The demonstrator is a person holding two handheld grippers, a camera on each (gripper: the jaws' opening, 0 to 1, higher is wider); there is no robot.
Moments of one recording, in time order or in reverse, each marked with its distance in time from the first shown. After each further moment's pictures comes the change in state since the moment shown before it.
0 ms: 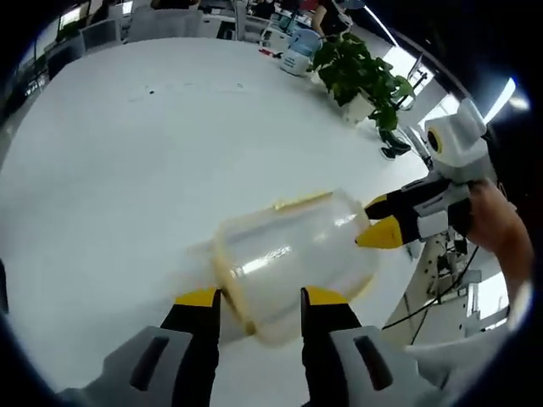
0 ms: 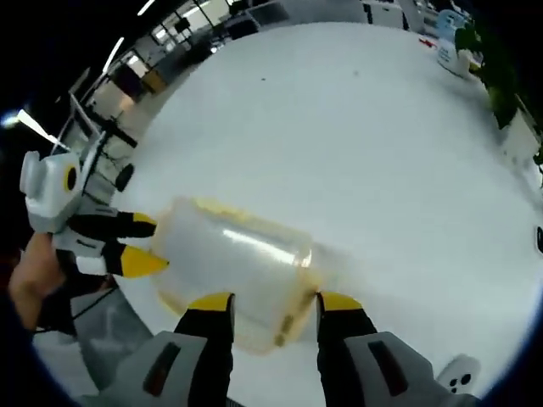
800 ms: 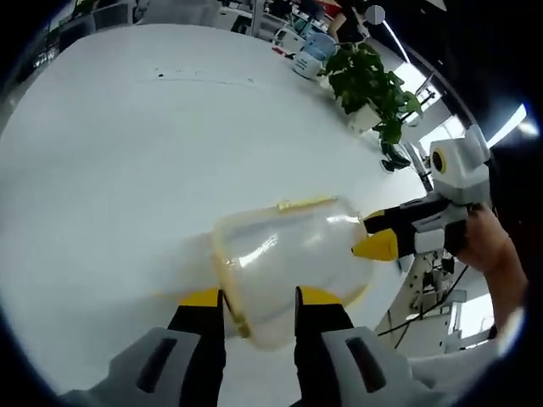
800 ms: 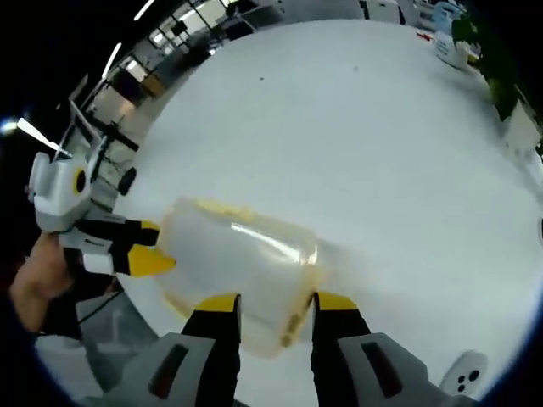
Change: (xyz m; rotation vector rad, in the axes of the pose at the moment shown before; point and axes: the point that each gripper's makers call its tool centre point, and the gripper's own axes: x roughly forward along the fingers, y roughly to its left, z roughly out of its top) left arm 0.000 -0.003 -0.001 -0.083 0.002 -0.054; right arm 0.007 0.006 -0.003 0.037 0.019 0.015
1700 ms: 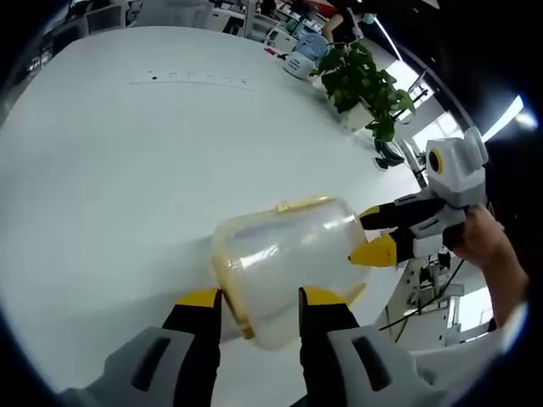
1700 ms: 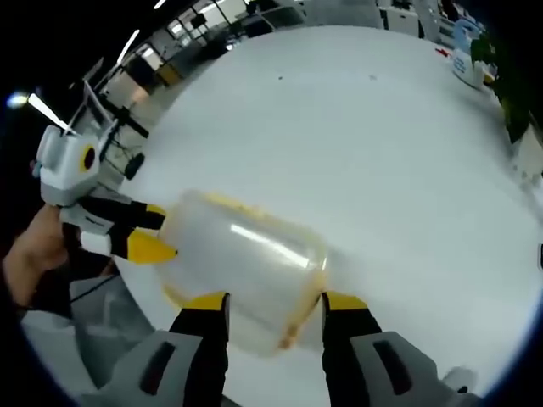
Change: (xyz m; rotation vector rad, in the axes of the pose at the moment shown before) left arm 0.003 0.000 -0.003 0.026 0.008 -0.036; right arm -0.001 0.004 0.001 -0.110 0.003 0.025
